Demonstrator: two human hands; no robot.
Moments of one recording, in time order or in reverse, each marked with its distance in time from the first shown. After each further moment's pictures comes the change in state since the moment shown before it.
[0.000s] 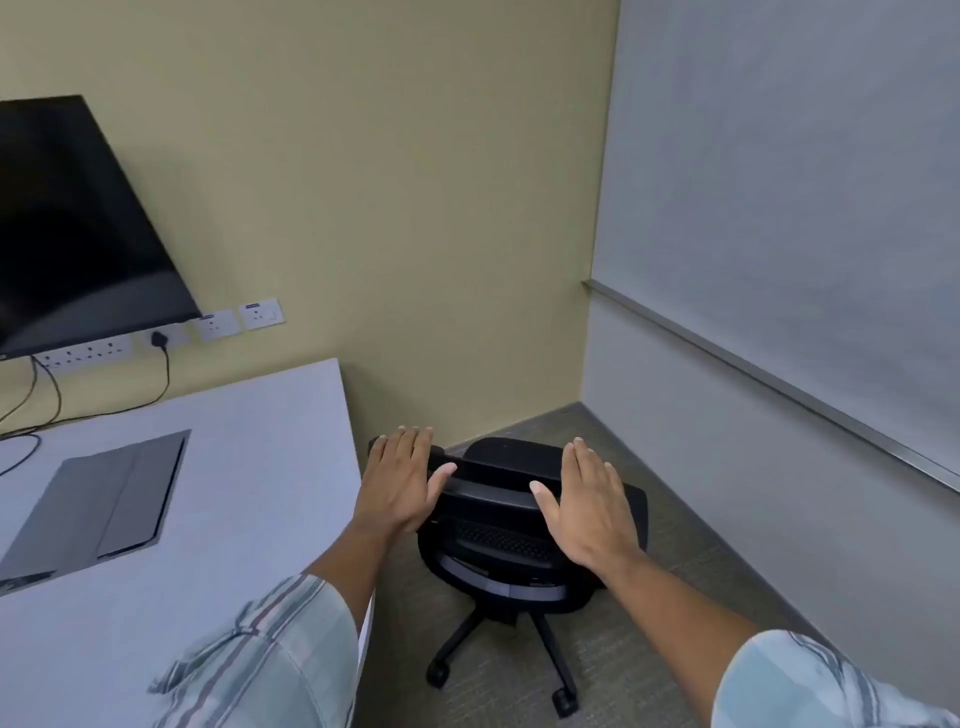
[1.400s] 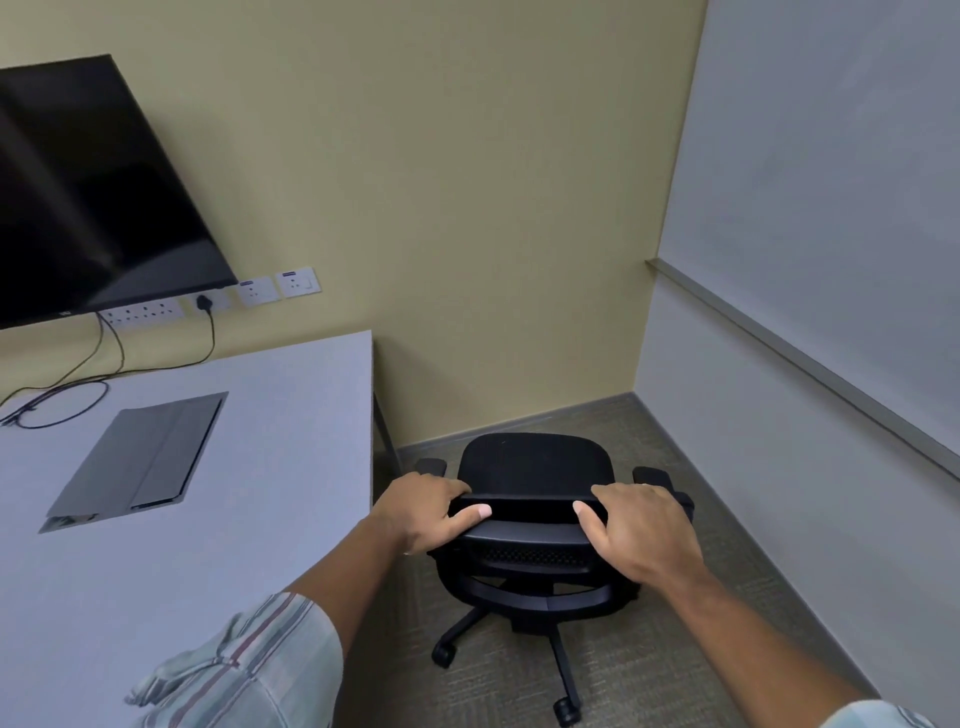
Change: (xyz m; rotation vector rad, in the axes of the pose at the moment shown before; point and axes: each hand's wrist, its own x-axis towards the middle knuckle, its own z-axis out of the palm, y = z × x) left_hand 0.054 0.044 0.043 -0.083 -0.303 0.074; right_hand 0.086 0.120 0.016 -0.145 -0.009 -0.277
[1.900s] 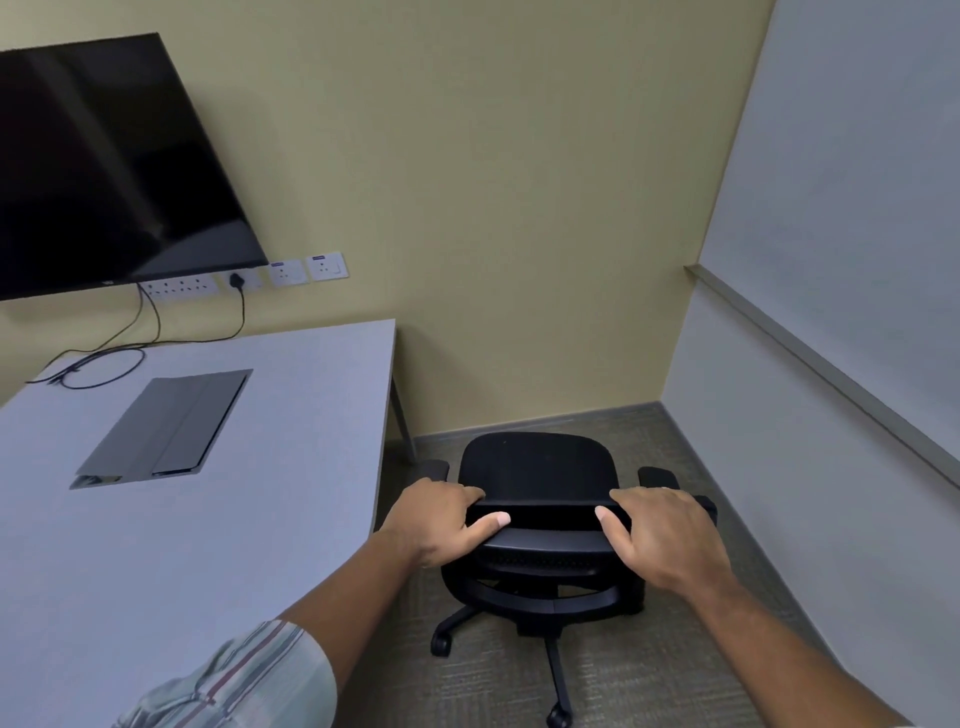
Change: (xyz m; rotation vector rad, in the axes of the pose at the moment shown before) left_hand 0.004 0.036 0.003 0.046 0.094 -0.087; right_hand 0.027 0.042 0.000 0.026 0.013 -0.124
